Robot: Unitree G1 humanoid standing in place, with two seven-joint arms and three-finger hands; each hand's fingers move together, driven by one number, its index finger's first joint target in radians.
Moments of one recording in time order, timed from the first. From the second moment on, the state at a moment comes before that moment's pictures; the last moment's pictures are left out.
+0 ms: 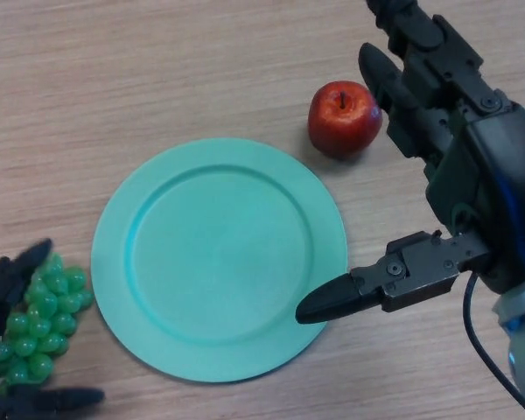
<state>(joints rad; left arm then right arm) 0.22 0.24 0.35 0.04 0.32 -0.40 -0.19 -0.26 -0.19 0.22 -0.99 0.13 0.85 -0.09</state>
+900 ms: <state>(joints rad) 0.24 0.17 0.46 -0.64 0.14 -0.24 -0.45 -0.22 -0.31 0.22 -0.99 0.25 0.81 -0.21</state>
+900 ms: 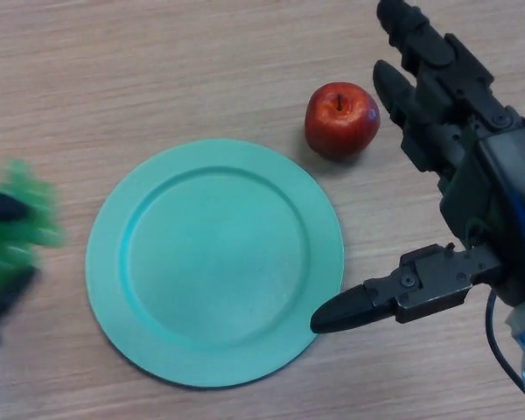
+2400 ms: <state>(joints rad) 0.13 0.22 0.45 -0.86 -0.47 0.47 -0.32 -0.20 -0.30 0.16 -0.99 0.24 0.79 -0.15</state>
